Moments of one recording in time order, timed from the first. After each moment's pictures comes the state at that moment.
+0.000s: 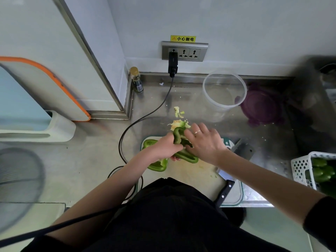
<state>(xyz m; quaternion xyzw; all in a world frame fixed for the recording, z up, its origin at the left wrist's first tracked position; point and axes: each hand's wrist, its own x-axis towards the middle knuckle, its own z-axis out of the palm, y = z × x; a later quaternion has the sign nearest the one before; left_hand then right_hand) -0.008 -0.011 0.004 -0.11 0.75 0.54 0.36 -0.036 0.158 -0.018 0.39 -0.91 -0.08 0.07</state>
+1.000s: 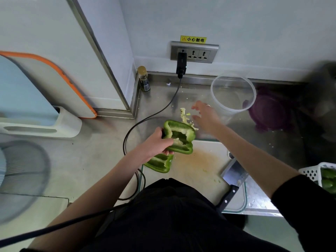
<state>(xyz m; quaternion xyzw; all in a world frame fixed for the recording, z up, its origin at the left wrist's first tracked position) -0.005 -0.046 0.006 -0.22 0.67 0.64 0.30 -0.122 0.124 -0.016 0.11 -0.93 0.28 -0.20</state>
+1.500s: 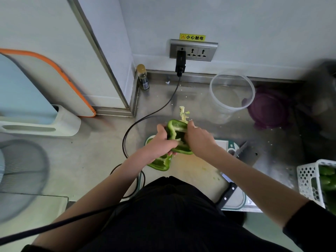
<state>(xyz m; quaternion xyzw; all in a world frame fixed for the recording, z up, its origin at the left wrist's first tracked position) -0.001 -0.031 0.013 -0.21 0.69 0.63 0.29 -0.050 0.107 -0.010 0.16 -0.96 0.04 -0.24</state>
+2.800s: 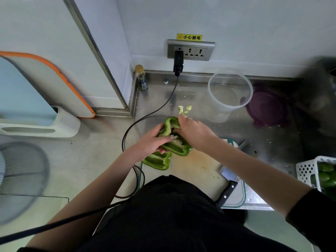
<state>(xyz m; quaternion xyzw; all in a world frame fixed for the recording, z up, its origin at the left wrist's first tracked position) 0.002 -0.055 -0.005 -0.16 0.65 0.69 0.28 -0.062 0.104 0.008 0.32 -0.93 0.05 -0.17</state>
